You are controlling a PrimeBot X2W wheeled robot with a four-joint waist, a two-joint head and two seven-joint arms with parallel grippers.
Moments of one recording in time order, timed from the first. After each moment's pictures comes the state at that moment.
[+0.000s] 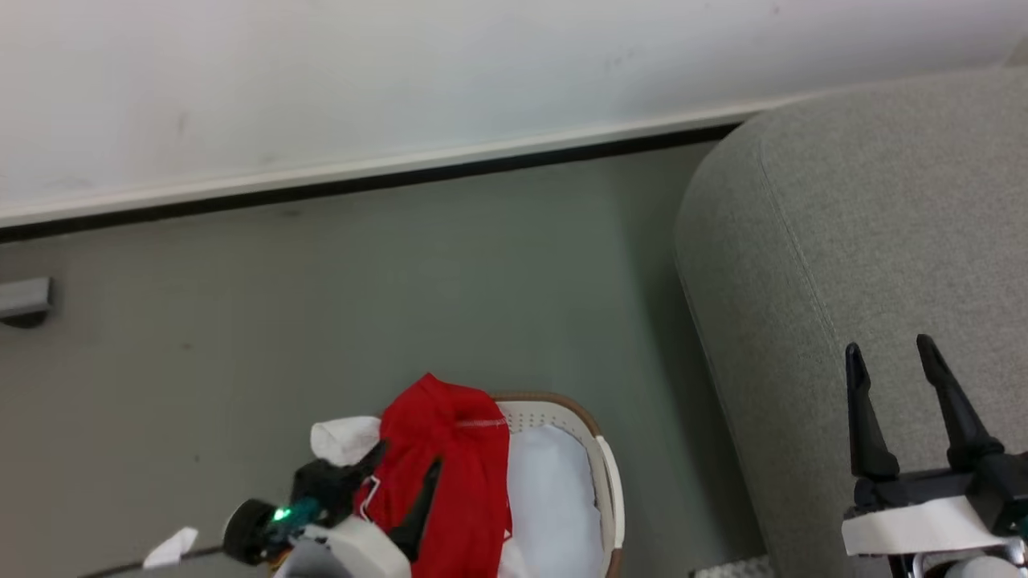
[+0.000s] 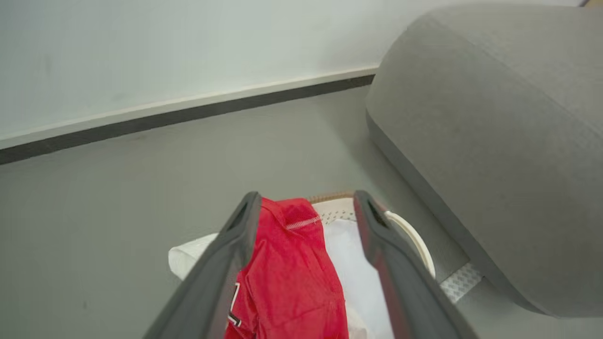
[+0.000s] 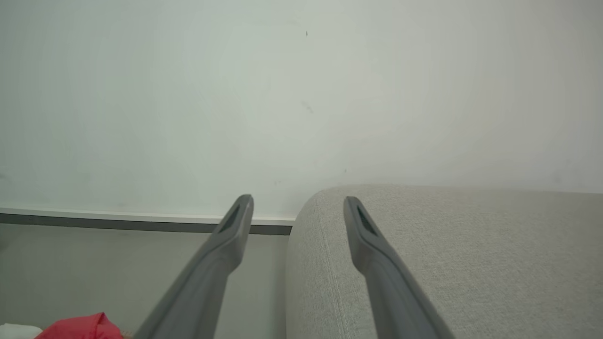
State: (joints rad) left arm -0.26 0.14 -0.32 0.51 -0.18 -0.13 -0.19; right arm -0.15 -0.05 -0.03 0.12 0.08 0.13 -0.26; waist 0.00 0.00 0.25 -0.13
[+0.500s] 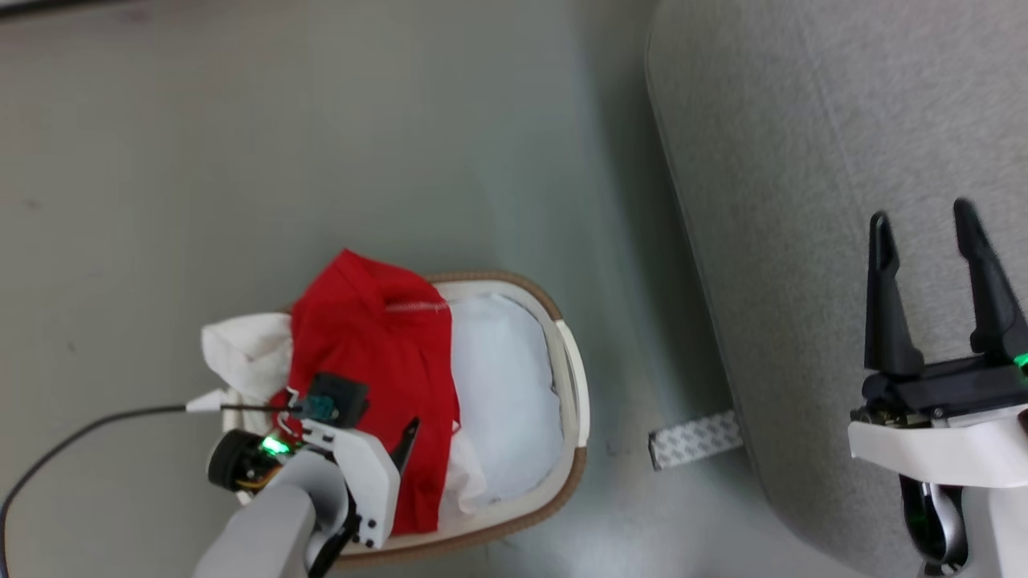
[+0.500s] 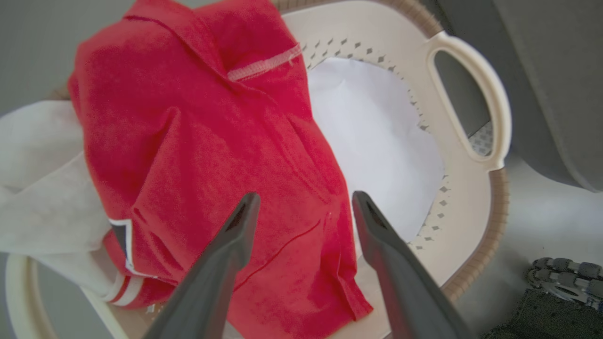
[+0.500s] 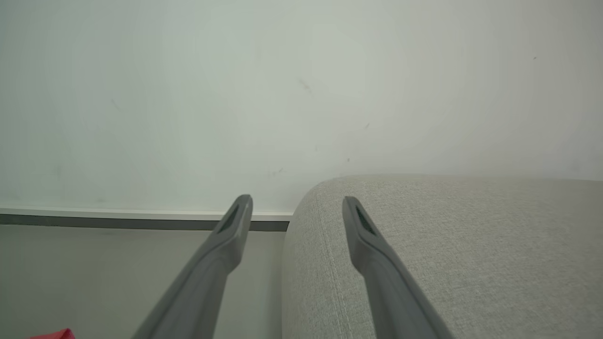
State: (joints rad) left arm -0.57 0.20 -0.53 0.82 -0.31 -0.13 0.02; right arm -0.31 -0.05 0.01 -0.04 0.16 0.13 -0.26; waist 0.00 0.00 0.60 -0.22
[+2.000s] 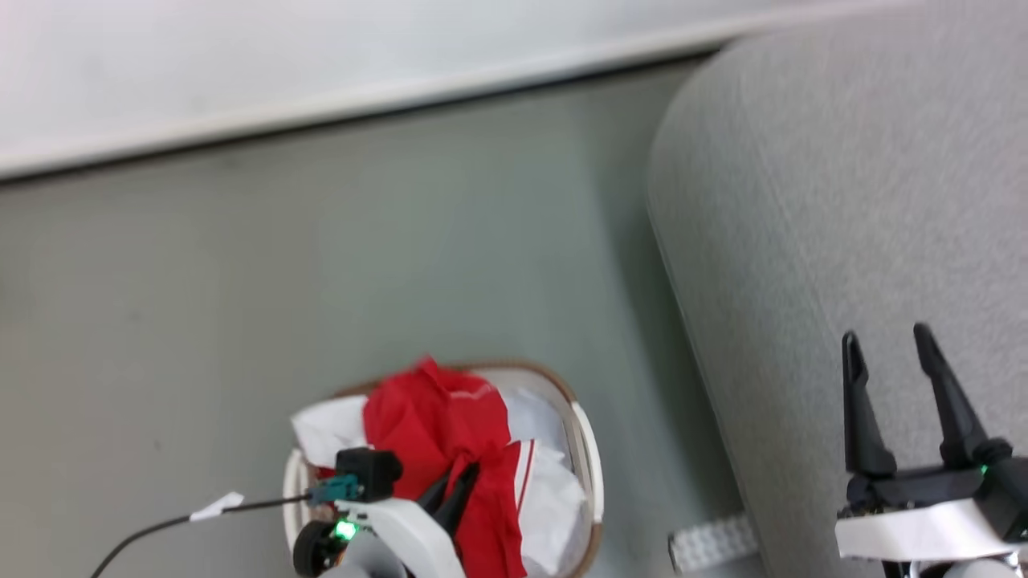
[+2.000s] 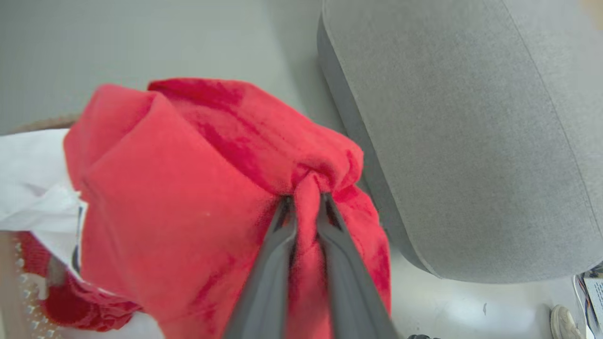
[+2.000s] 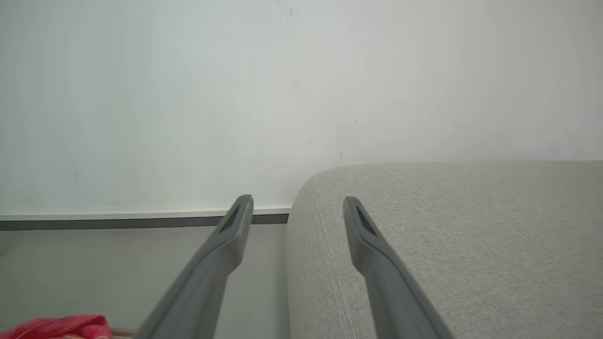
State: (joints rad) left arm -0.47 0.13 -0.70 0.79 -0.73 -0.13 -0.19; right arm -0.15 -0.05 0.00 0.04 0.16 0.13 -0.26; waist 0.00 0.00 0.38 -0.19
